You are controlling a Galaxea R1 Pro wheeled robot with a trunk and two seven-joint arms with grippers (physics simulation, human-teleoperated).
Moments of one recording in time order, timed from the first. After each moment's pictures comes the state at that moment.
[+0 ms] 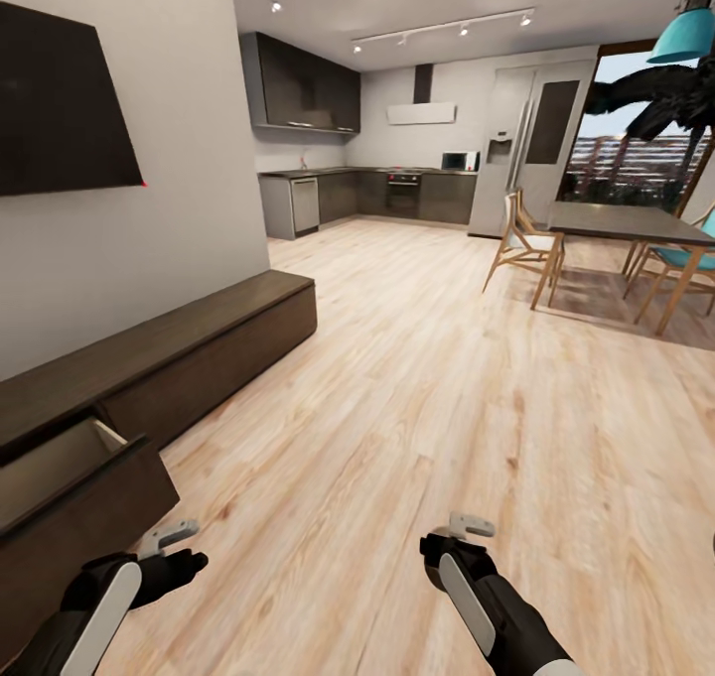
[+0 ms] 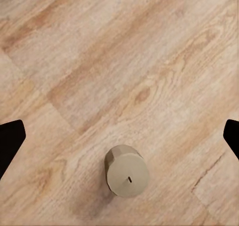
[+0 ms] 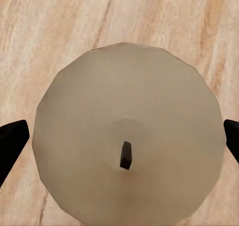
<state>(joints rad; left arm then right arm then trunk) -0.24 0.20 0.04 -1.26 0.61 0.85 0.32 -0.44 0.07 0.25 -0.86 -0.46 0.48 -0.51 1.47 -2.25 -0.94</state>
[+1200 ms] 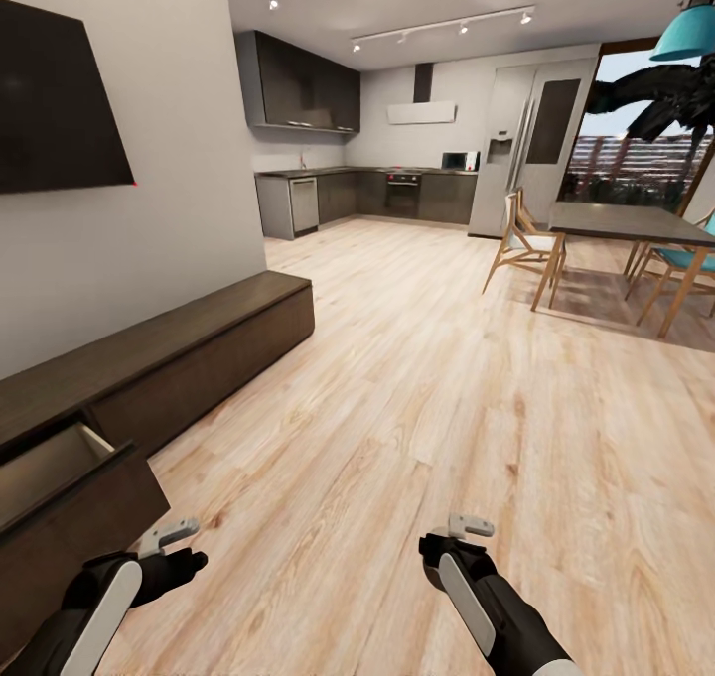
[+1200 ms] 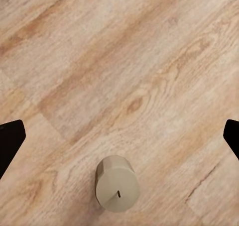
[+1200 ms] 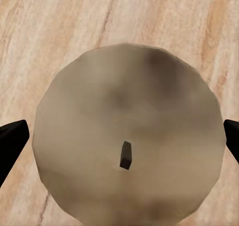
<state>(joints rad) -0.24 0.20 0.03 -1.26 0.60 0.85 0.32 -0.44 0.07 0.25 -0.86 -0.46 0.48 -0.50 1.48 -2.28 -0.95</state>
